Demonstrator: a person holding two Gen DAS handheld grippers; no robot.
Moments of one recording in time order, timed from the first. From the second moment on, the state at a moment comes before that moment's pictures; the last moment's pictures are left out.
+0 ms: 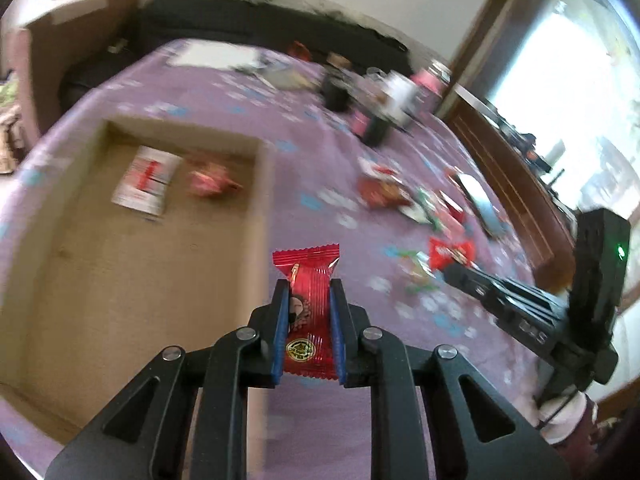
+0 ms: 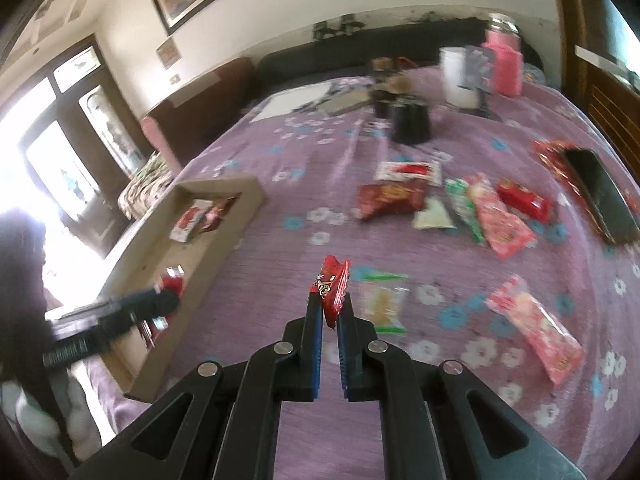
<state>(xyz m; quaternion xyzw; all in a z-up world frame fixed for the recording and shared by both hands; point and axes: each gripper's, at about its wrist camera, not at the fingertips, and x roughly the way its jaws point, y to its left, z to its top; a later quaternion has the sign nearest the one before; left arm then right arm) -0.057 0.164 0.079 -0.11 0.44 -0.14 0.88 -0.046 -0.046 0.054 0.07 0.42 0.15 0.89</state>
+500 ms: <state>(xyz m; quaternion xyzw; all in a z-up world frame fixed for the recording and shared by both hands) 0.027 0.278 0.054 -0.10 0.46 -0.02 0.88 0.004 0.110 0.056 0.02 0.45 0.25 0.86</state>
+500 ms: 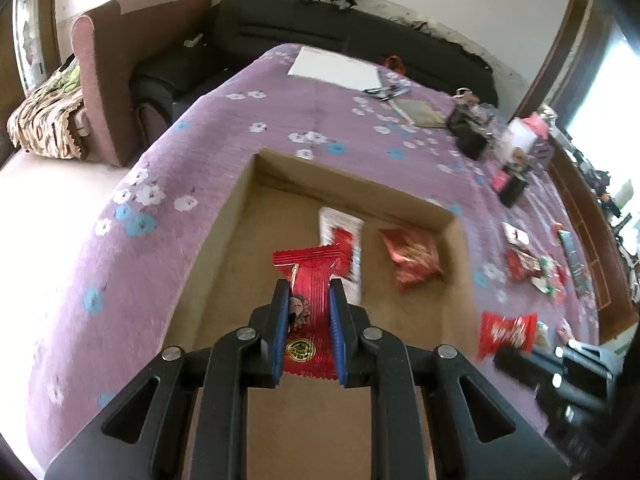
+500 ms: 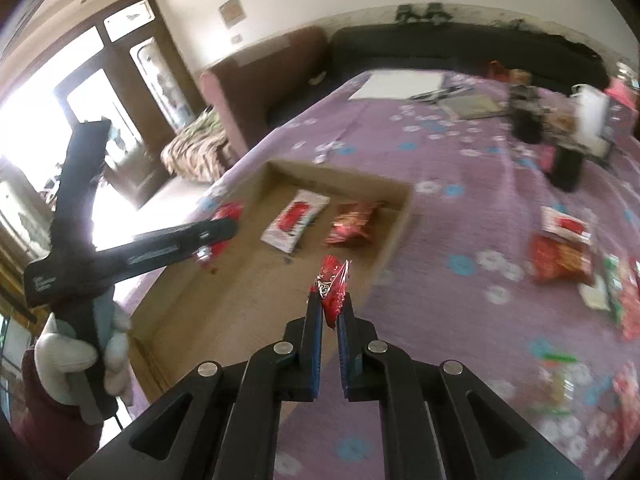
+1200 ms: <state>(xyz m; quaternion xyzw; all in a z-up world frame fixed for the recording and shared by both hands) 0.072 0.311 0.030 -0.15 0.48 -0.01 0.87 0.059 0.173 0.006 0.03 0.50 0.25 0.83</state>
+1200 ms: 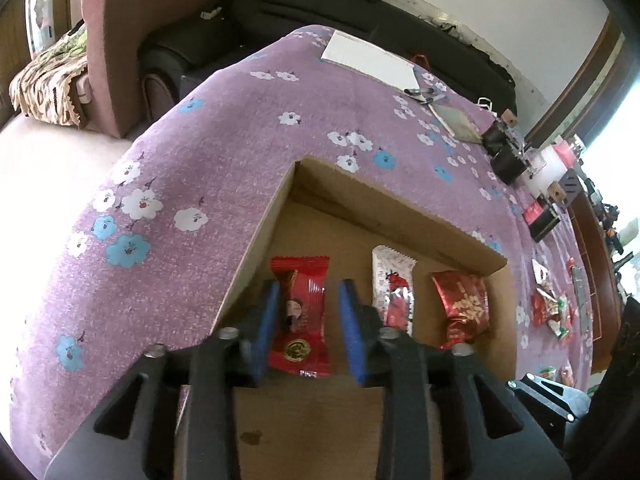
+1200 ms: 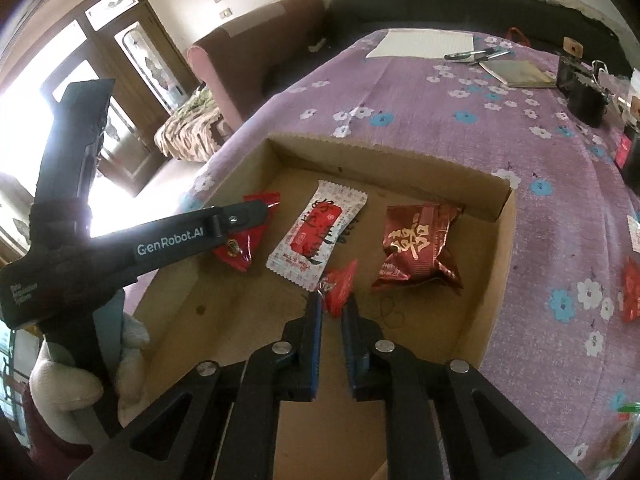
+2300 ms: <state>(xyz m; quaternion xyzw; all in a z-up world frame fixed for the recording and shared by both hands) -0.078 0.173 0.091 -0.19 0.43 -0.18 0.86 -0.023 -0.099 0.031 0.16 0.44 0.08 0.88</state>
